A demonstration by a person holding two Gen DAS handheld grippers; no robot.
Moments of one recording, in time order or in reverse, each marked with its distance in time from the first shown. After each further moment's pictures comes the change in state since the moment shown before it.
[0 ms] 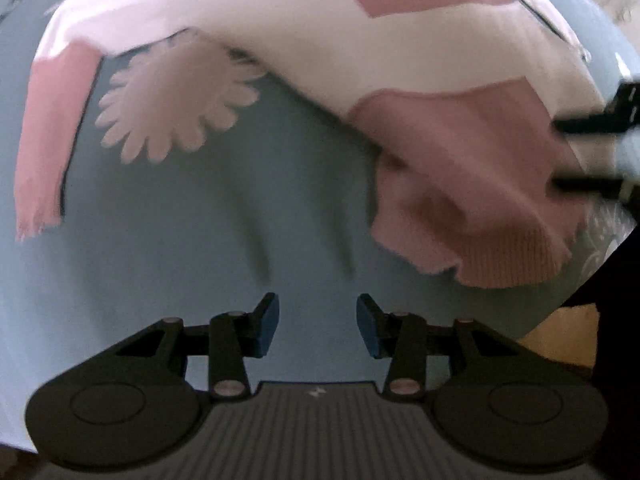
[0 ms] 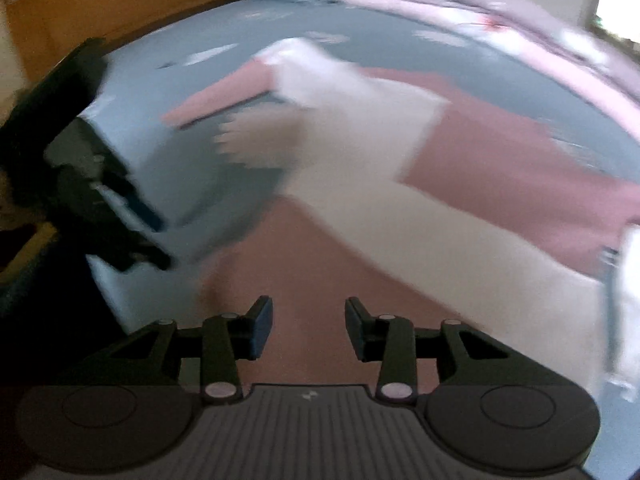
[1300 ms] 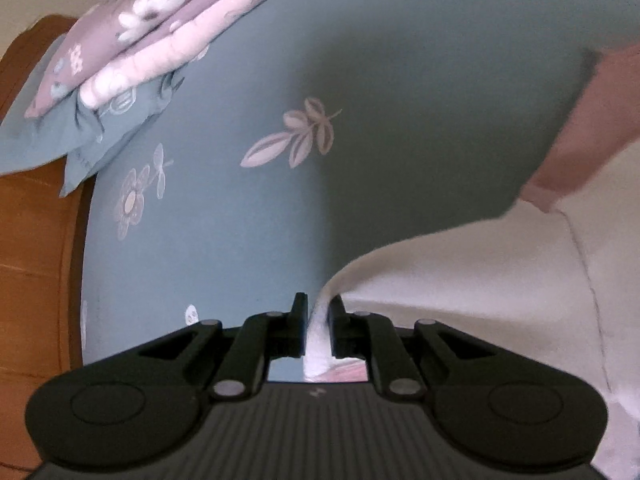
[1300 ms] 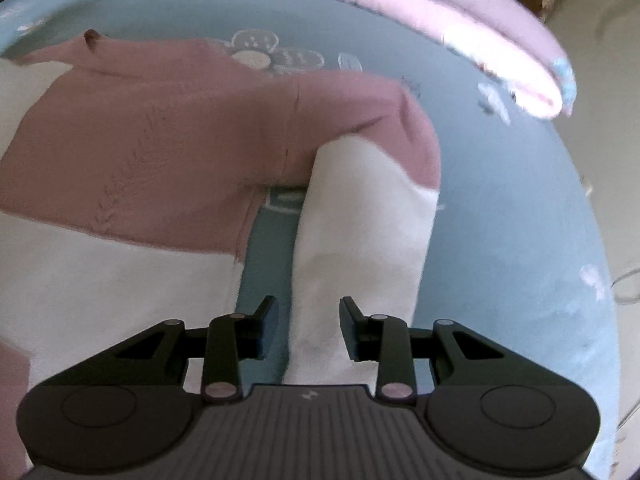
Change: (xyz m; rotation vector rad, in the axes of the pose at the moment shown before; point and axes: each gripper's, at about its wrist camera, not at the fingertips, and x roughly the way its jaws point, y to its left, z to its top) left arm 0.032 0.183 0.294 0.032 0.001 0.638; right arm -0.001 -0.294 -0.025 0.318 0.172 -0.523
